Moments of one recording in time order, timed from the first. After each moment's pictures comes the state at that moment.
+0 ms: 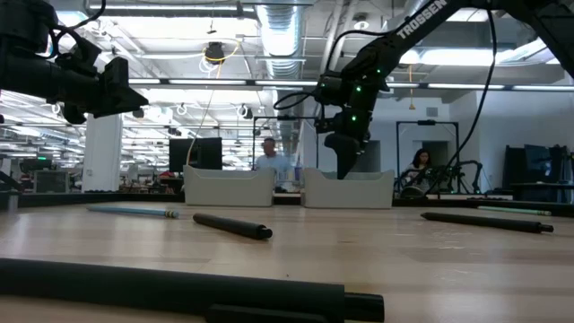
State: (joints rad) left arm 0.54 0.01 0.03 0.02 -0.45 -0.18; right arm -0.60 1.97 1.47 -0.68 0.11 -0.29
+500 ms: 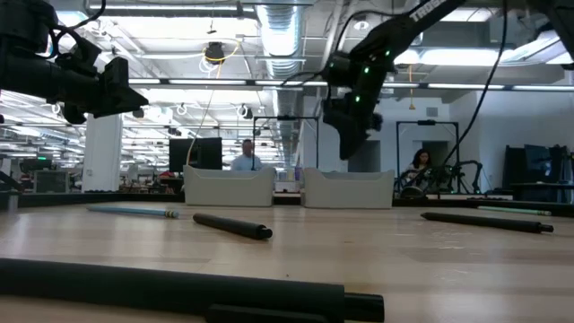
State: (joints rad) left arm 0.54 0.01 0.03 0.02 -0.45 -0.18; right arm -0.61 1.85 1.47 -0.71 0.12 -0.07
